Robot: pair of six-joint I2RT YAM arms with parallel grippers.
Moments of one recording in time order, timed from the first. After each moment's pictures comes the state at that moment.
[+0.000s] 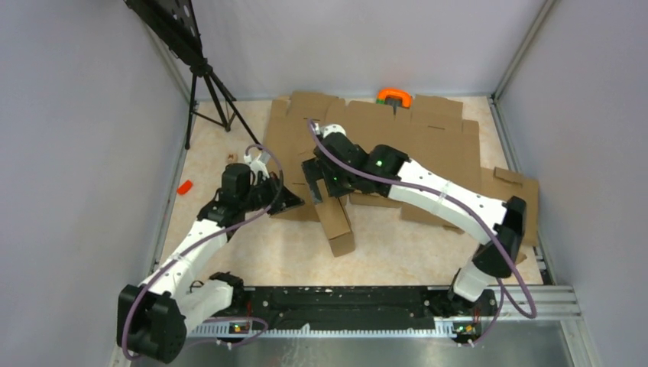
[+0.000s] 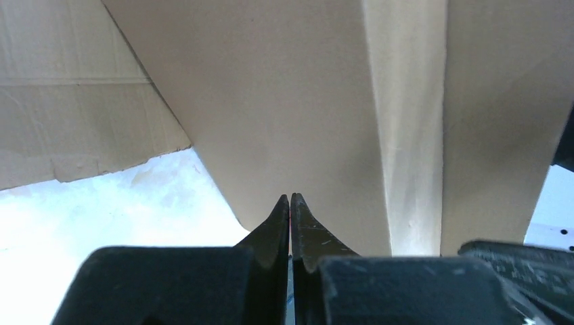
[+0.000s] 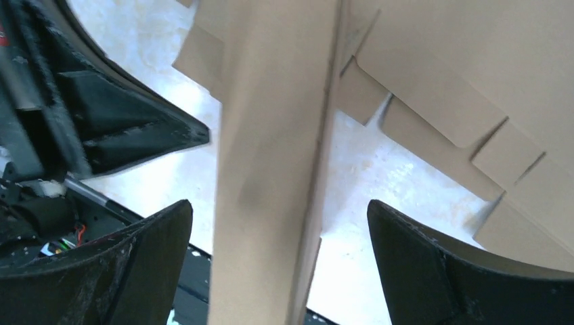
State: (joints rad) left arm -0.28 1.02 0.63 -0.19 0.58 -0.78; right arm 1.05 1.68 1.75 -0.96 0.27 0.50
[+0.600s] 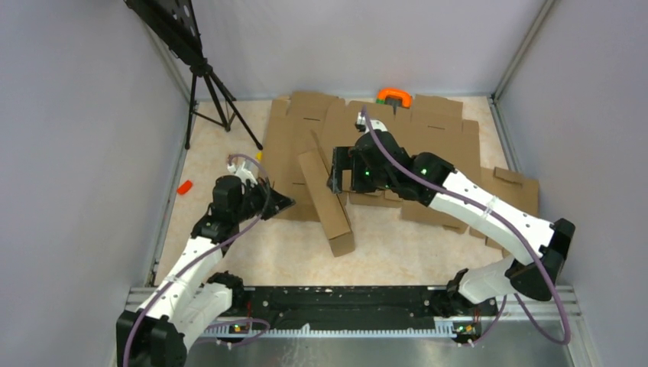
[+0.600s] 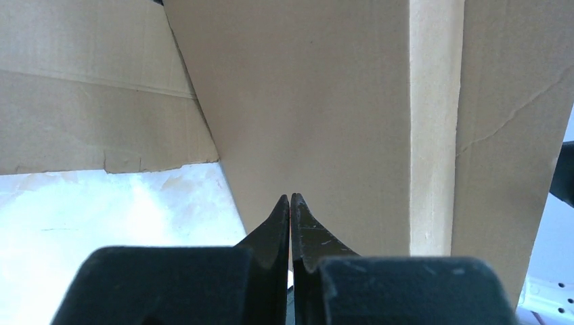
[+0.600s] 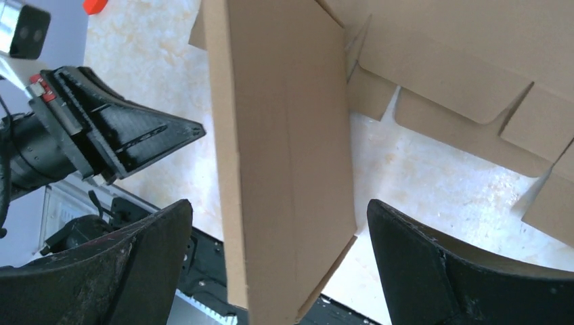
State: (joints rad) left arm -0.24 0.86 0.53 -0.17 0.46 -0.84; right arm 0.96 1.39 1.47 -0.78 0.22 0.69
